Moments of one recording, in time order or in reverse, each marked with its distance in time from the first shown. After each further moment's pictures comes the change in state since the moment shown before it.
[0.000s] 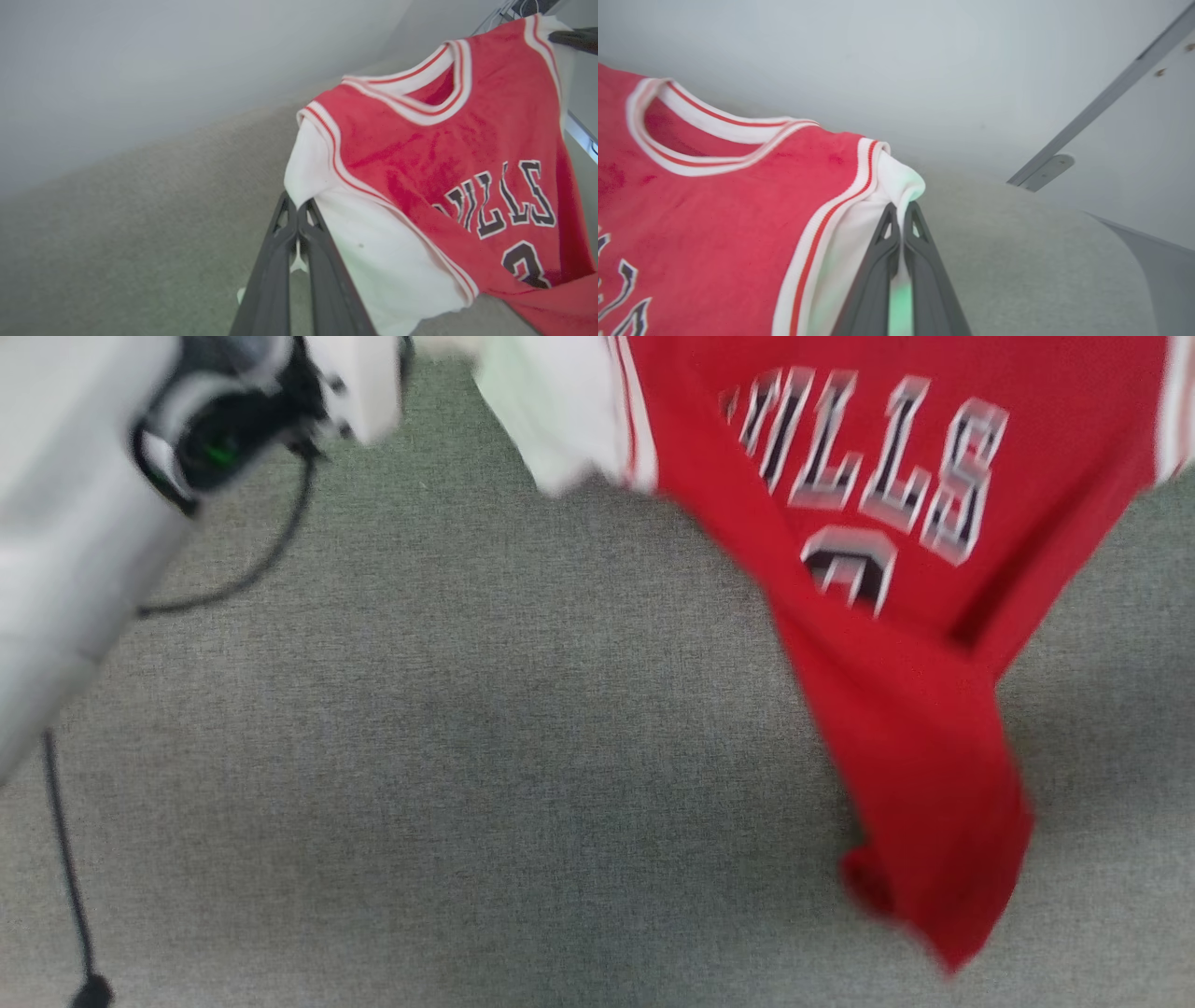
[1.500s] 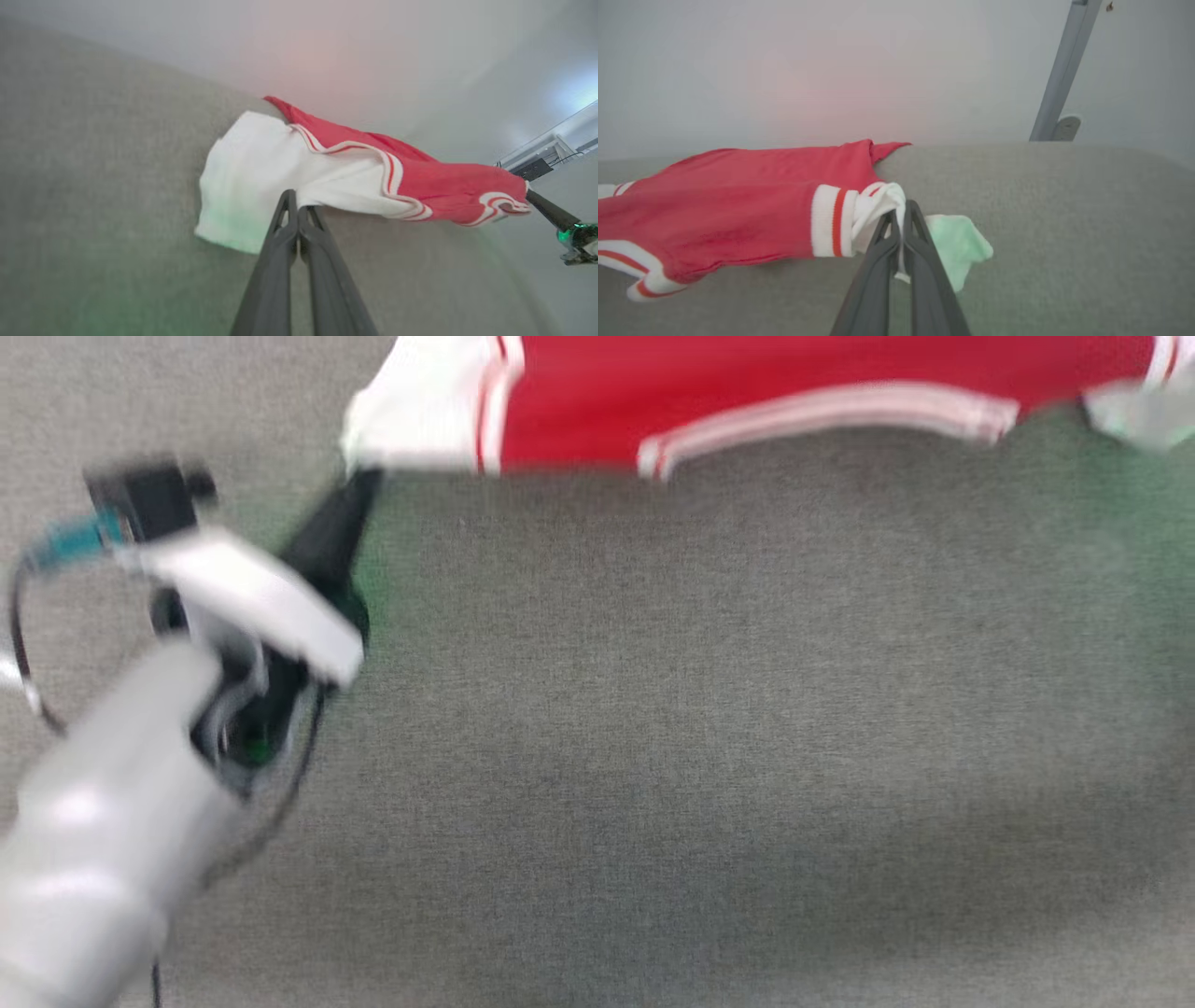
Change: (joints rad) left arm 0.501 -0.006 0.184 0.054 -0.119 -0.017 -0.590; right arm 0.312 0.185 -0.209 0.243 0.040 0.003 -0.437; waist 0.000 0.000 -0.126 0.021
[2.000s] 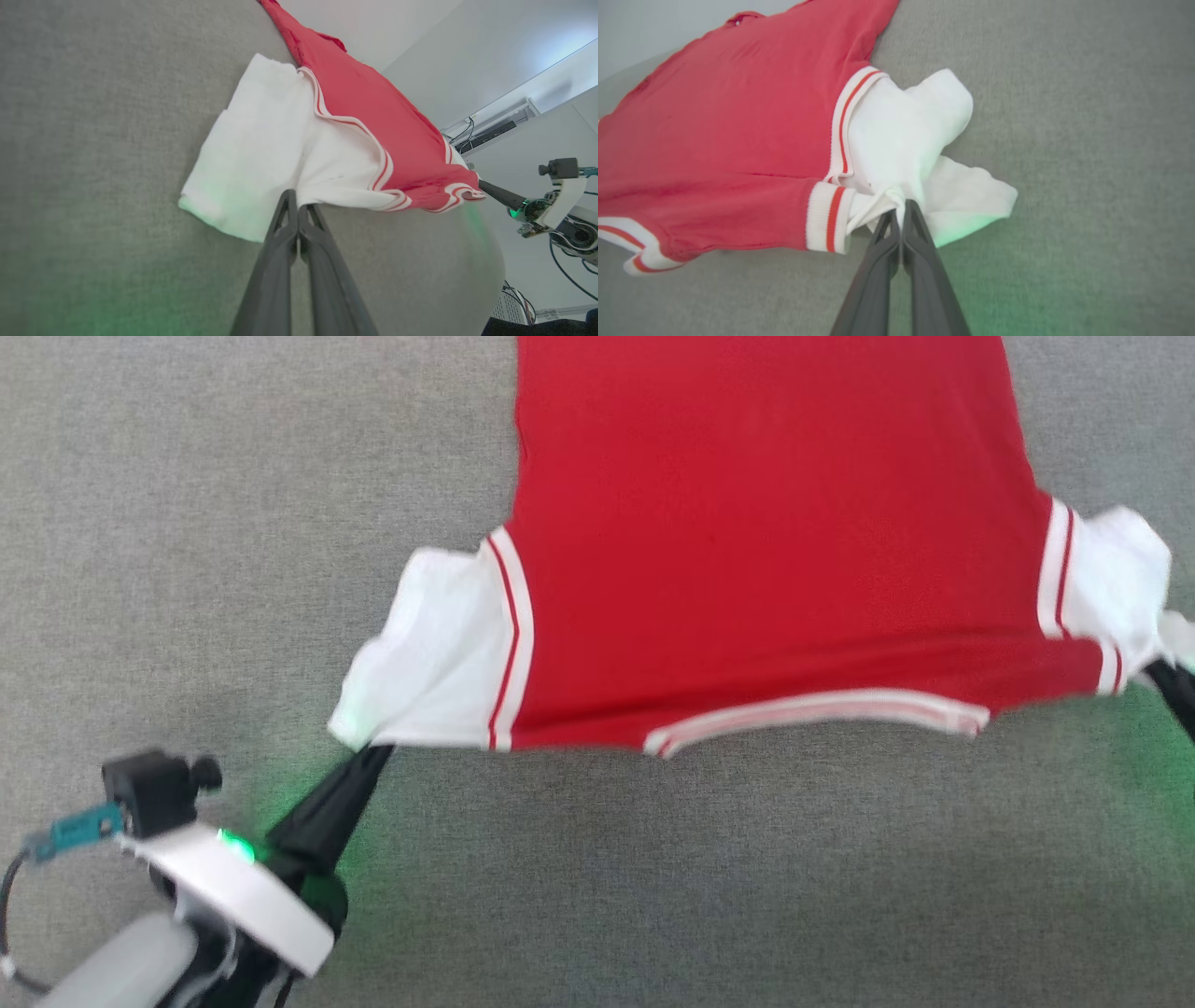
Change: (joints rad) left arm 0.559 0.191 0.136 -0.442 0.098 0.000 -0.003; right arm 0.539 -0.206 -0.076 -0.347 0.135 0.001 0.096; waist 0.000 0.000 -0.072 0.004
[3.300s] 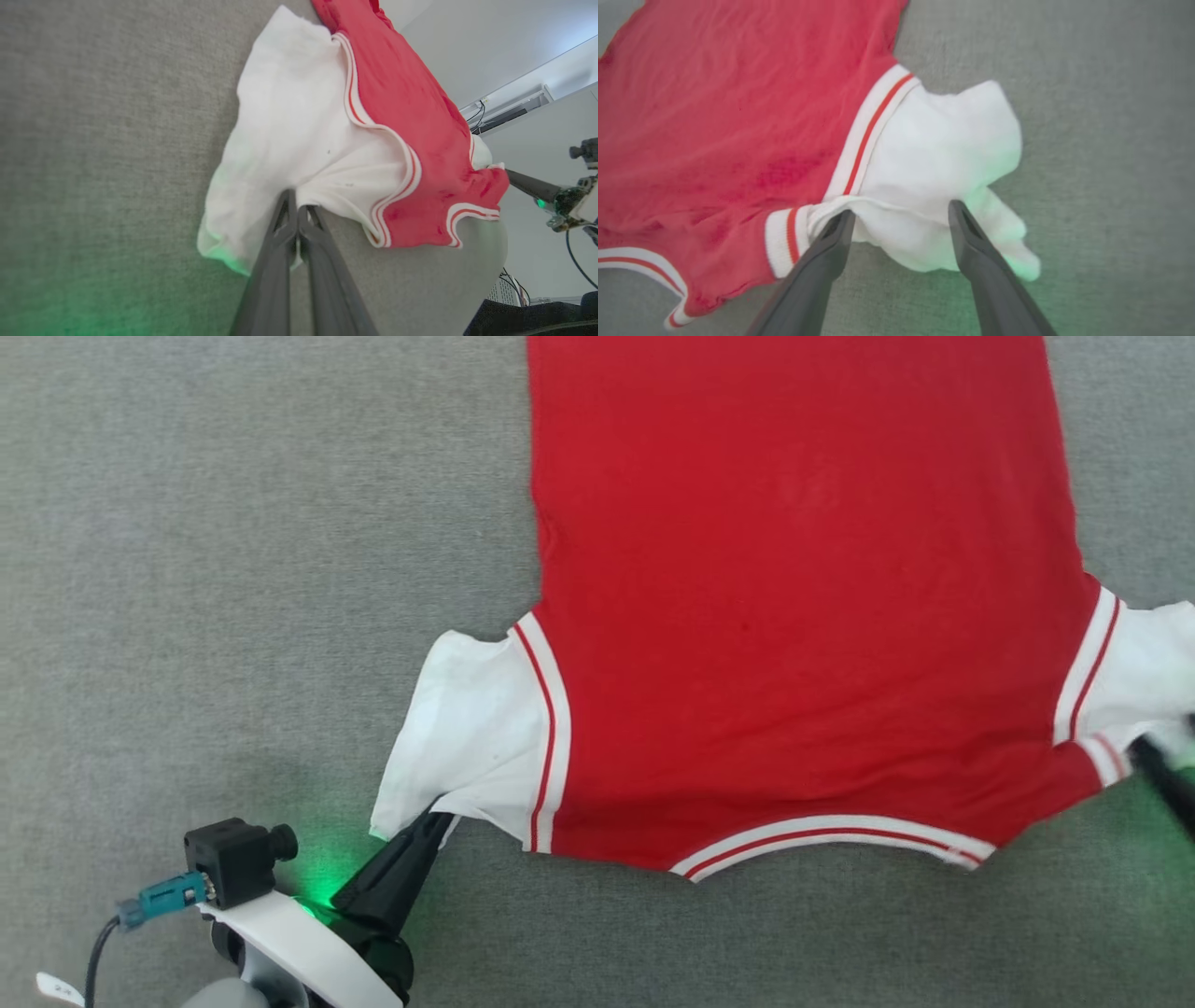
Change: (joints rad) left arm 0.131 -0.098 0.004 -0.036 0.118 0.018 0.013; right arm 0.396 0.201 -0.537 -0.360 -0.331 -0.004 0.354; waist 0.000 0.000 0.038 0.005
